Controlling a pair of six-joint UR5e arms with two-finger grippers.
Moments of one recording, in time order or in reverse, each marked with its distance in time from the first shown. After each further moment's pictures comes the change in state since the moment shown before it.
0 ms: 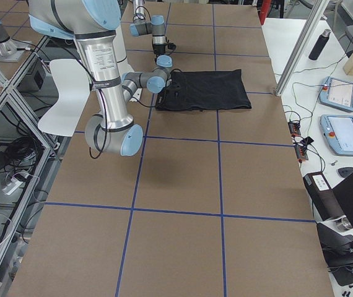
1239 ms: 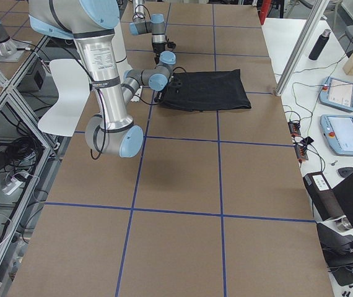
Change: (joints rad) left arm 0.002 0.002 -0.054 0.043 -0.002 0.001; right arm 0.051 -0.039 0.090 0.001 0.170 0.015
